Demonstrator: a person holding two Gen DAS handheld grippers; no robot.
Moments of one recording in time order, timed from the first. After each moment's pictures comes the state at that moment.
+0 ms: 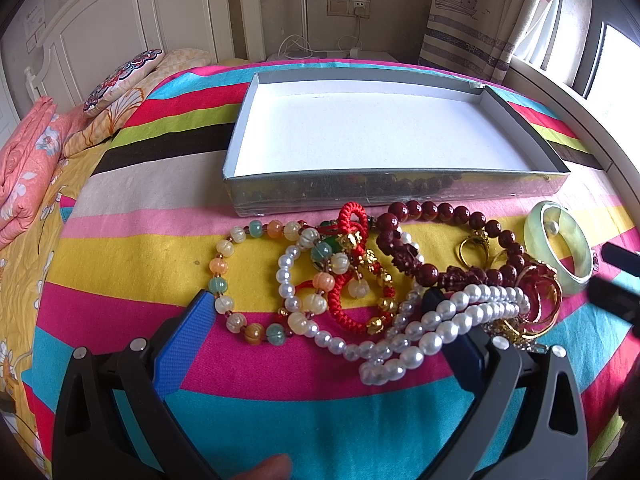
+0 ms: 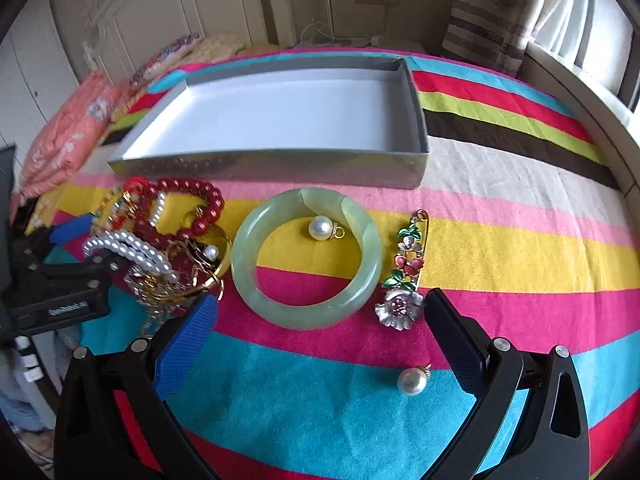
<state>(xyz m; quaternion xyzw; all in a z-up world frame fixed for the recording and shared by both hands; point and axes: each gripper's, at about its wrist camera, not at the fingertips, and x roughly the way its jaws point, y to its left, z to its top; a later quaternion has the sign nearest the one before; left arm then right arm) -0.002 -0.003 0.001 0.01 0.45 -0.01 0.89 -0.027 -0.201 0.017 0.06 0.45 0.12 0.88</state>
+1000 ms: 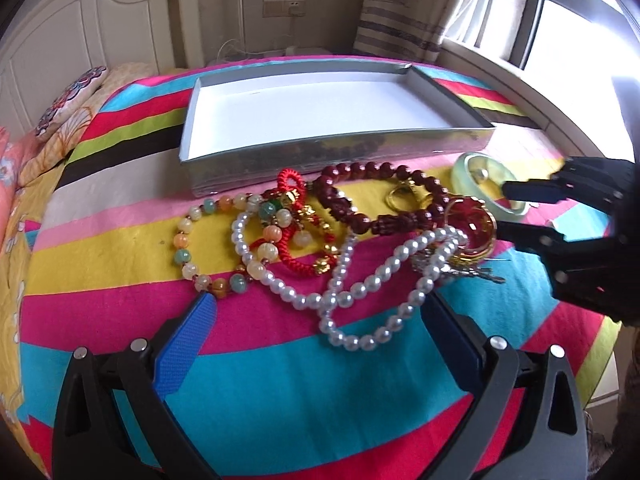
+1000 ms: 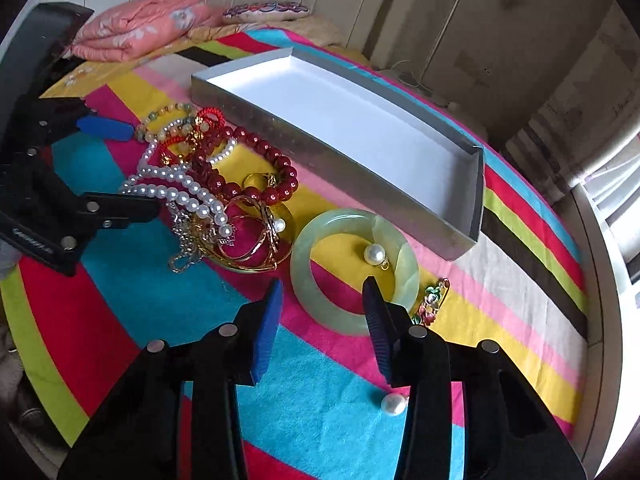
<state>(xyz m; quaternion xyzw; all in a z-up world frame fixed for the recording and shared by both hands) -0.044 0.000 0.004 0.03 0.44 -0.12 0.89 -0.033 -0.134 0.010 -0.24 0.42 0.20 0.85</state>
